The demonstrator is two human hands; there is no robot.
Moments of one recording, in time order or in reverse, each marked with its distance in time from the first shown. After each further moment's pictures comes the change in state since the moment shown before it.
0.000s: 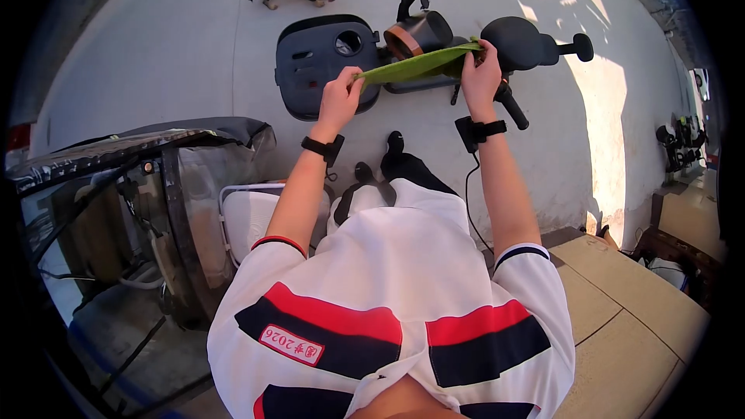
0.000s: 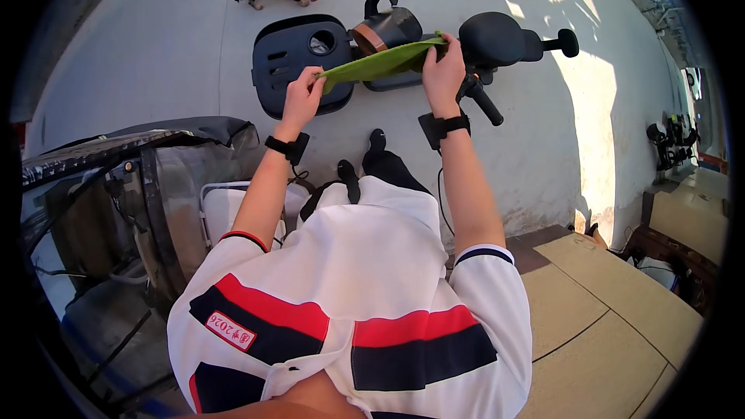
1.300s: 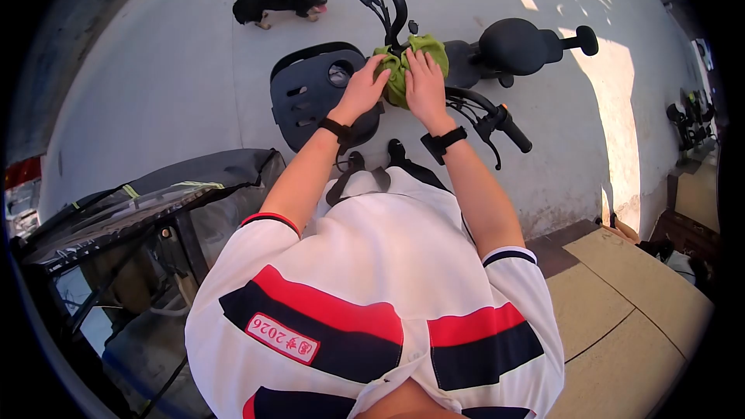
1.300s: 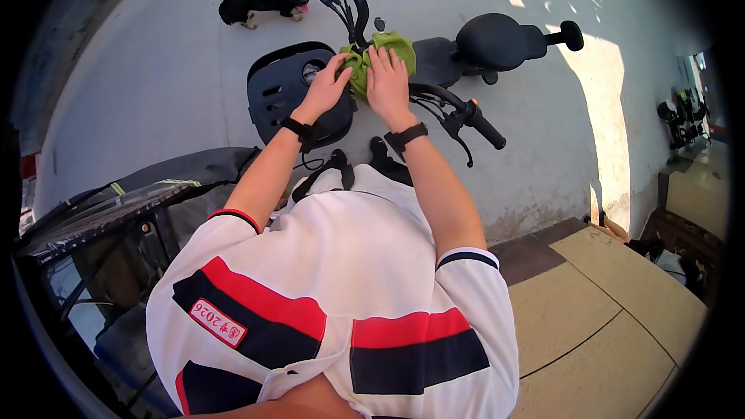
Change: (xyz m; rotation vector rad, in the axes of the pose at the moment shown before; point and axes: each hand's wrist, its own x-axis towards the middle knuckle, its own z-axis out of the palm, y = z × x) left_hand 0.124 -0.025 0.063 0.005 -0.281 -0.030; right_hand 0.007 0.011 0.102 -0.174 -0.289 -0.288
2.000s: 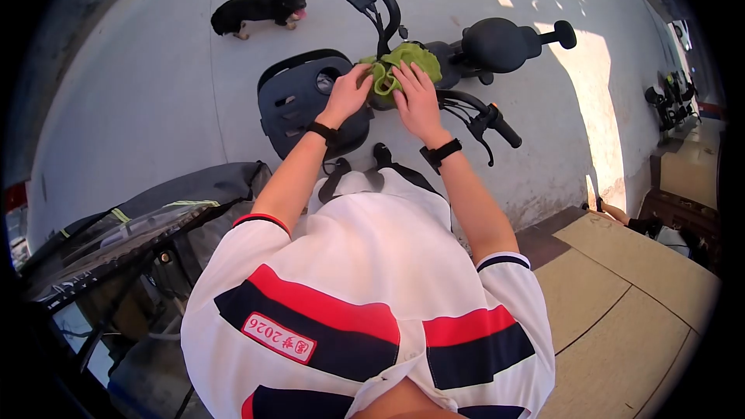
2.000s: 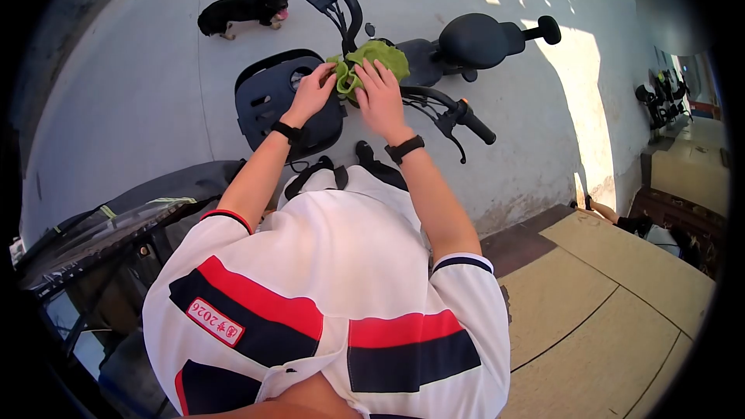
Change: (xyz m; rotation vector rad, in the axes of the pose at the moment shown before) left_hand 0.005 -0.021 -0.018 -0.026 -0.029 -0.026; right_hand -0.015 -0.021 -0.021 0.035 -0.027 -0.085
